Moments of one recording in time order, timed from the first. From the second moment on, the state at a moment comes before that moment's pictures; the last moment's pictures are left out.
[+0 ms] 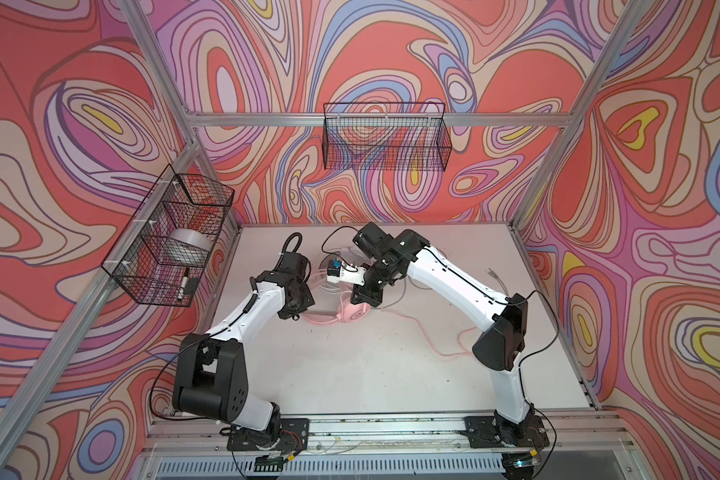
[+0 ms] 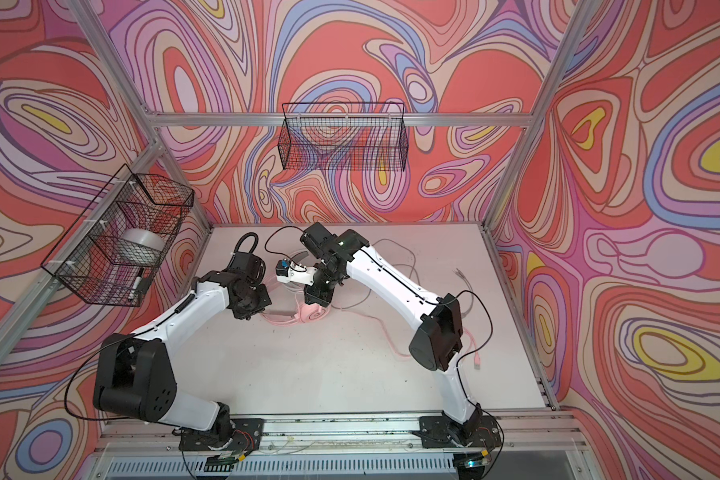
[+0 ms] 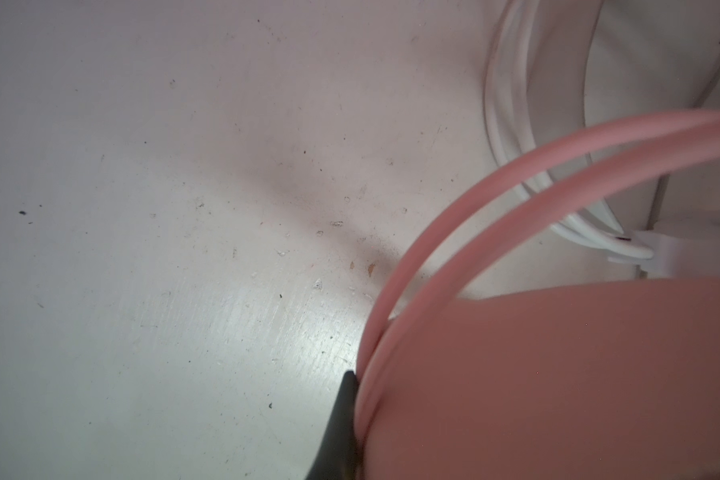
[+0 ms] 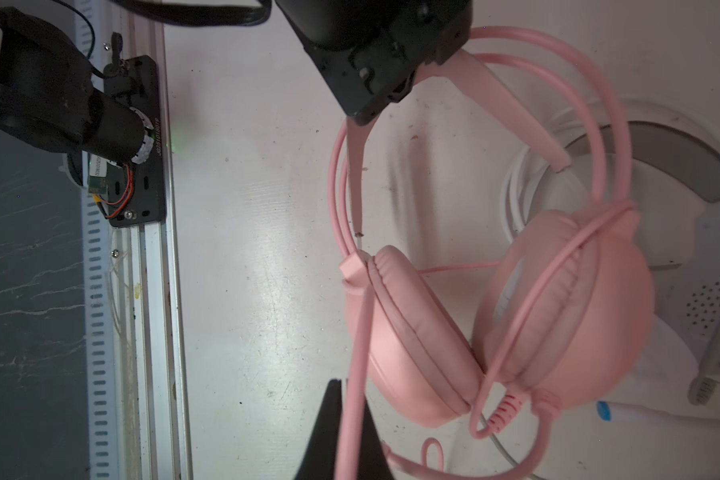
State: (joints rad) left arm -0.20 1.50 1.07 -0.81 -0.09 -0.64; right arm 0.80 2.08 2.19 -1.28 -0.38 -0.54
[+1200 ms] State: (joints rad) left arm -0.24 1.51 1.07 -0.86 0.03 -0.36; right arm 0.67 2.23 2.29 -1.12 -0.26 -0.40
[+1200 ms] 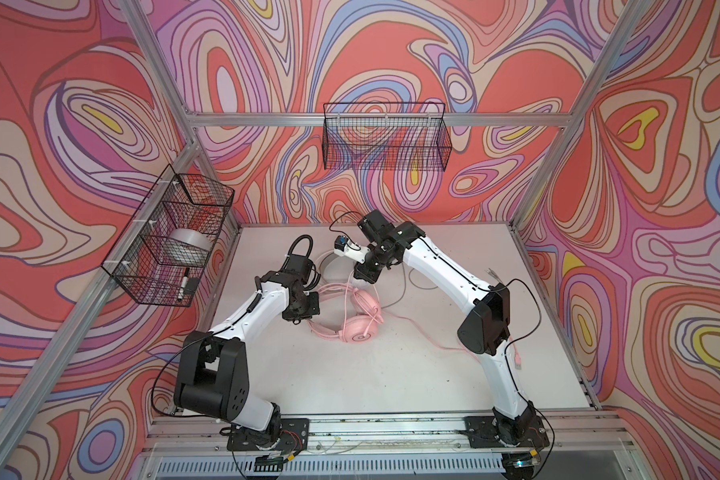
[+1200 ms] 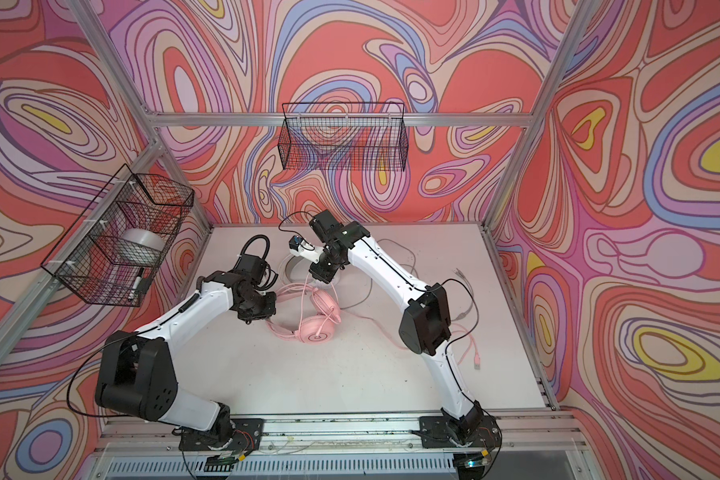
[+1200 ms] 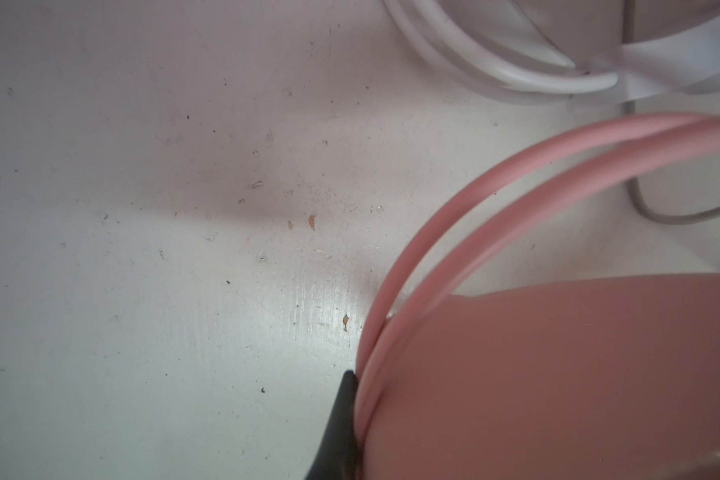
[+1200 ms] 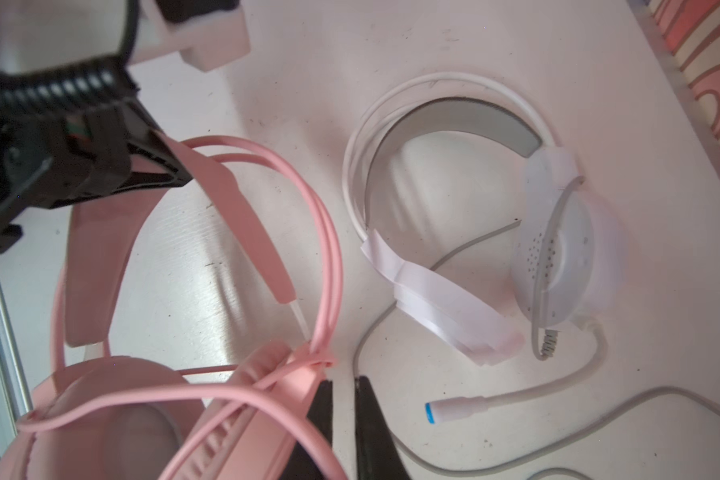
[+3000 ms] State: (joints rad) left arm -0.21 1.44 1.00 -0.79 0.27 -0.35; right arm 0.44 2.04 1.44 -0.61 -0.53 0.01
